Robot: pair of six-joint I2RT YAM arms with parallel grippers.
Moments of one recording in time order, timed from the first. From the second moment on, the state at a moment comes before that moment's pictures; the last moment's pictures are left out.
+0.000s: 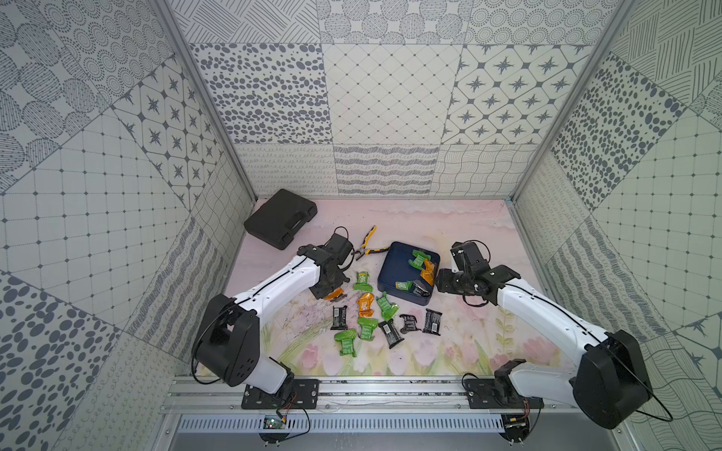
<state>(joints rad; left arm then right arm) -0.43 1.49 1.08 -0.96 -0.22 -1.16 0.47 1.27 0.87 -0.61 0.03 0.52</state>
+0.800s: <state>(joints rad) -0.23 1.58 0.86 -0.68 -0.06 -1.19 0.56 1.34 0.92 -0.59 0.03 0.54</state>
